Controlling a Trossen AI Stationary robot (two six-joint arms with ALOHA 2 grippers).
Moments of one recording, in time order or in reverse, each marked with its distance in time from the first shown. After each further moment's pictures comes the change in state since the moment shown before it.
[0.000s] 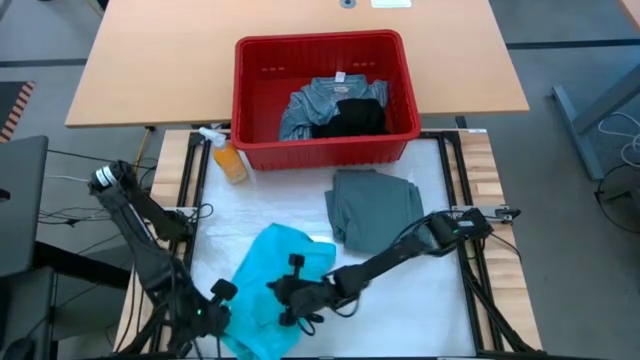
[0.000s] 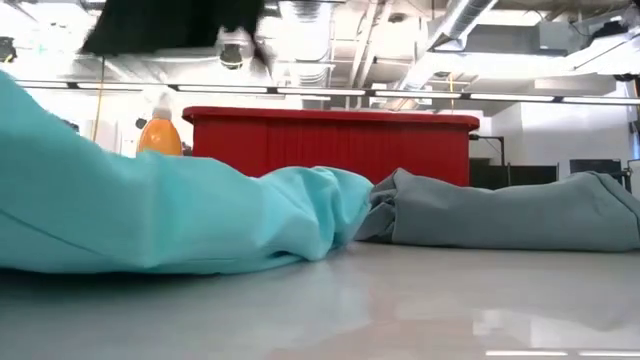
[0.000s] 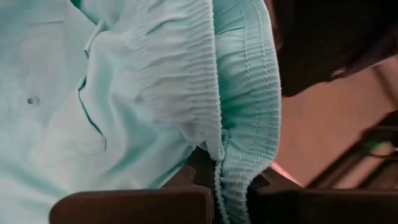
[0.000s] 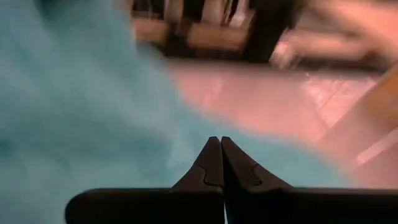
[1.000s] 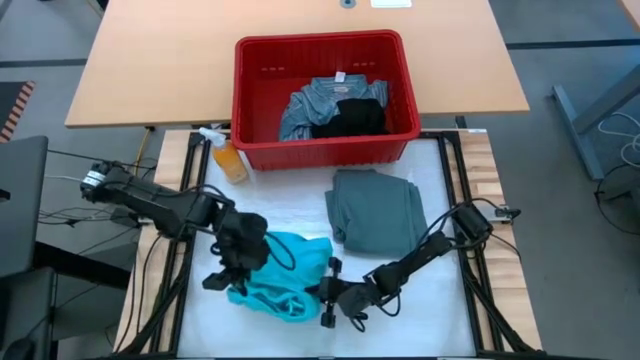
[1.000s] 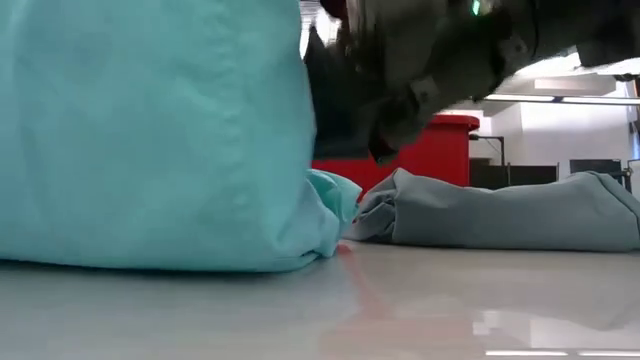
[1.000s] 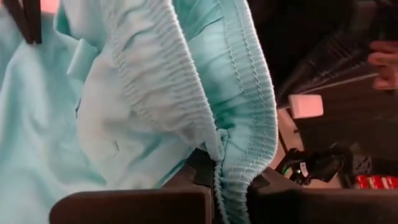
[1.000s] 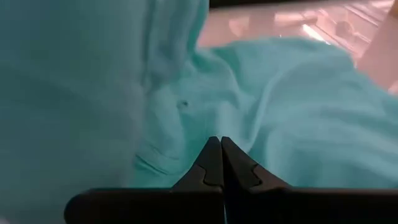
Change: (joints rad) left arm 0.658 -0.066 0.001 -0.027 0.661 0.278; right arm 0.078 -0.184 -0.615 0.440 -0.006 0.214
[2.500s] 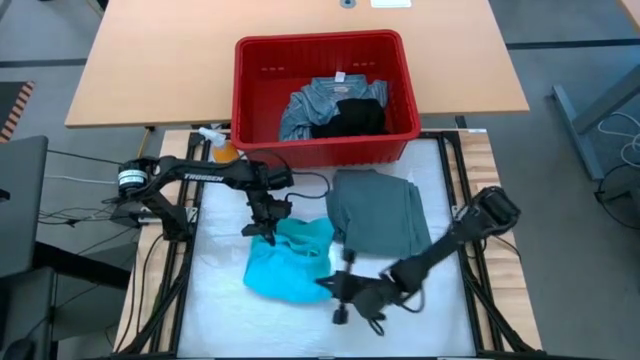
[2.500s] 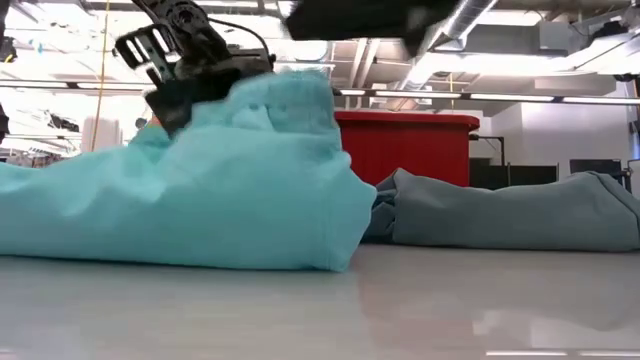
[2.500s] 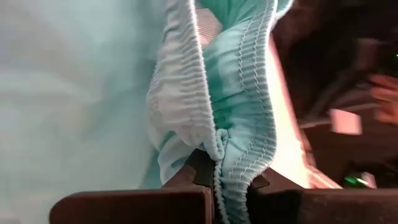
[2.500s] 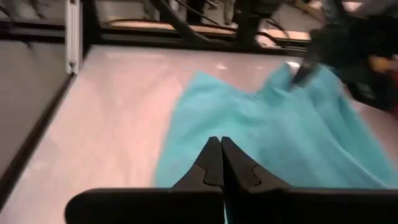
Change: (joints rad) left arm 0.569 0.303 -0.133 -0.028 0.144 0.595; right arm 0.035 -0.232 -0.001 -0.224 0.113 -0.157
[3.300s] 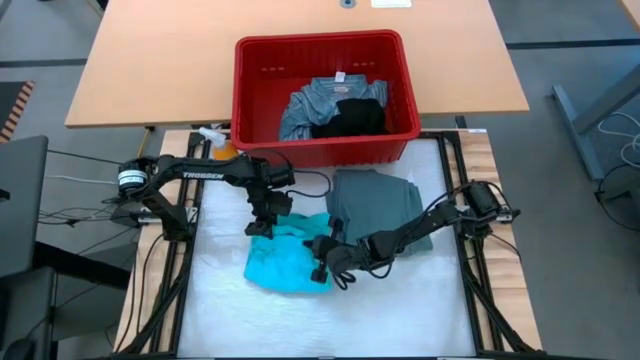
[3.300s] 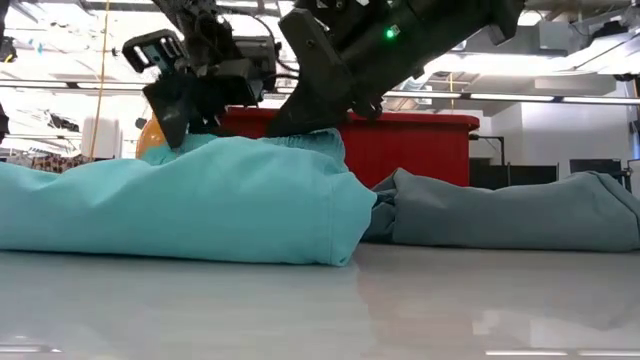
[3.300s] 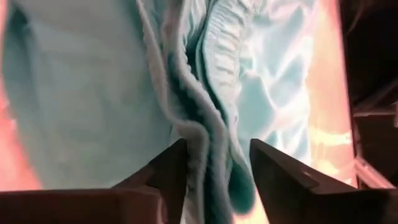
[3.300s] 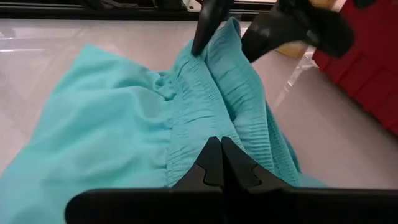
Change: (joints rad) left arm -0.013 -0.002 0.101 -0.161 -0.261 0.003; right arm -0.240 0.056 0.000 -0.024 -0.062 0.000
